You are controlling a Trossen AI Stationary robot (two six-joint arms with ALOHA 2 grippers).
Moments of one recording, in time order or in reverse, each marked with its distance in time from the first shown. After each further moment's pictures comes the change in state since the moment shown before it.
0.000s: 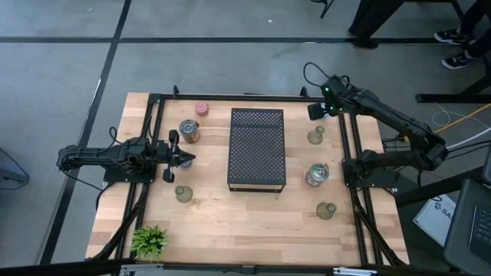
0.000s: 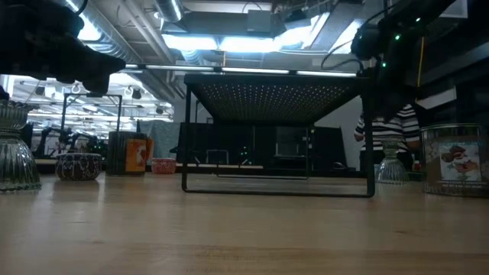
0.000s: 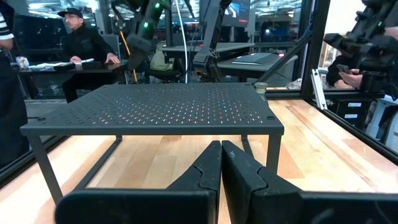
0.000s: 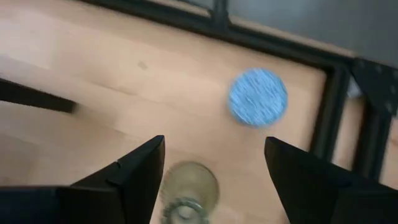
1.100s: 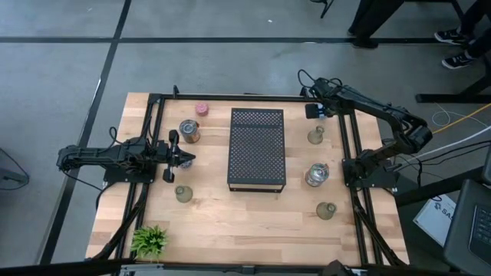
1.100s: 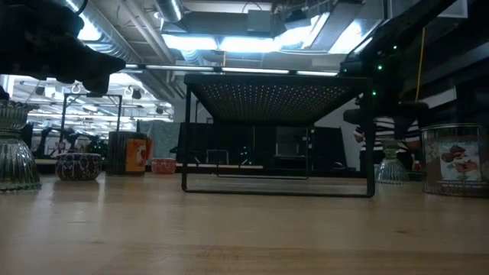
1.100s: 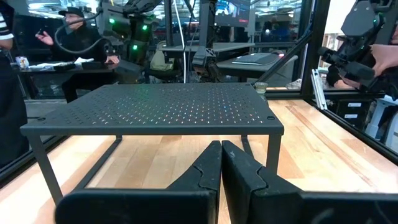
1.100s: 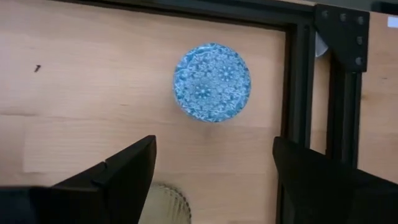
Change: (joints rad) left arm 0.000 0.000 0.000 0.000 0.000 0.000; right arm -0.029 0.229 0.000 0.013 0.147 0.184
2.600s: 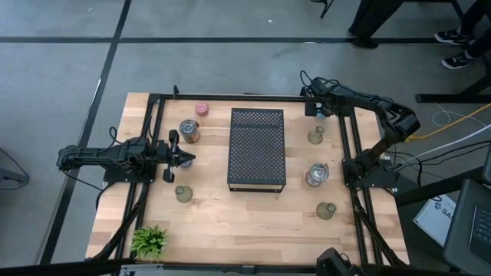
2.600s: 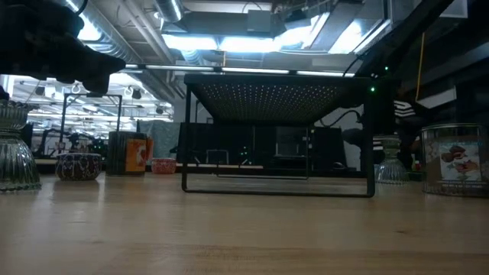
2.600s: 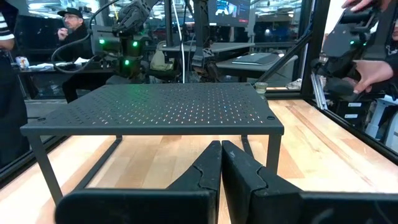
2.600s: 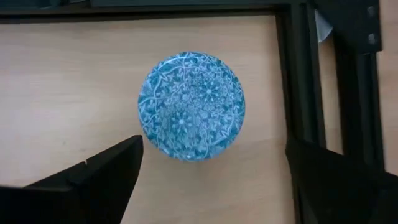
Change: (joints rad) left arm 0.000 0.000 0.000 0.000 0.000 0.001; right arm -0.076 0.174 -0.002 0.100 0.020 0.113
